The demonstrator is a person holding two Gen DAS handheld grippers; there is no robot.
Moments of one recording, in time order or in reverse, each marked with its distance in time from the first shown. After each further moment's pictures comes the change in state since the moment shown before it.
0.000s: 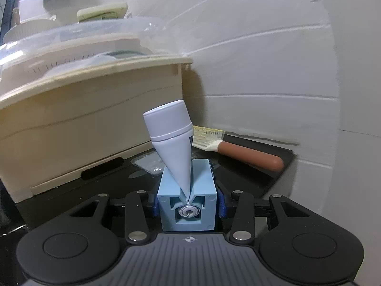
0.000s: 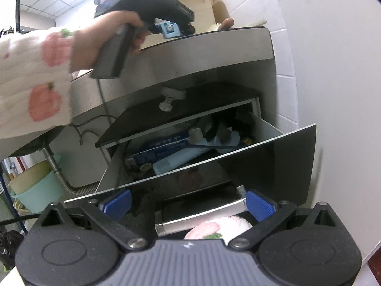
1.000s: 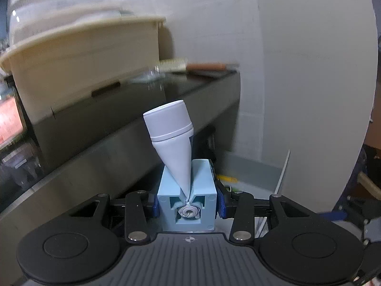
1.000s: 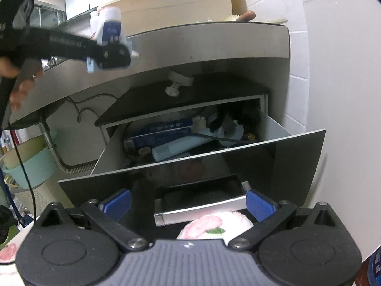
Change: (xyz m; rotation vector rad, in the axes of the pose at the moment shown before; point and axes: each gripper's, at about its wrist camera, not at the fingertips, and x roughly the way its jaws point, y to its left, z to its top) left arm -0.127 0.045 -0.115 0.080 0.190 -0.210; right arm 0.013 0.018 0.000 -0.106 0.073 -0.028
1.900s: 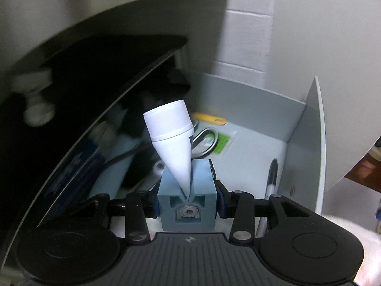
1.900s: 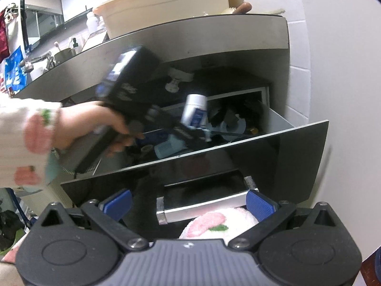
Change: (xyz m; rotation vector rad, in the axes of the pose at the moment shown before) left arm 0.200 -0.031 -0.024 0.066 0.318 -0.146; right arm 0.004 -0.008 0.000 0.052 0.016 0.026
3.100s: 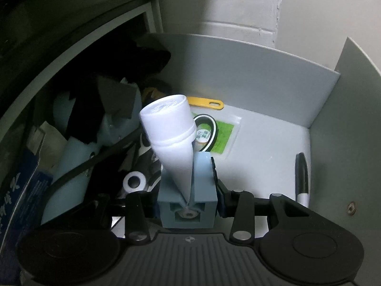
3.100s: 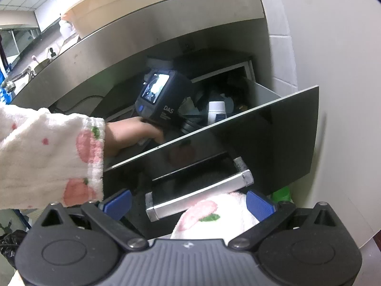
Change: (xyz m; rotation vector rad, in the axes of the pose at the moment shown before) left arm 0.085 0.013 -0.010 0.073 0.052 -0.075; right arm 0.019 -0.024 -0.003 0.145 0.069 0.002
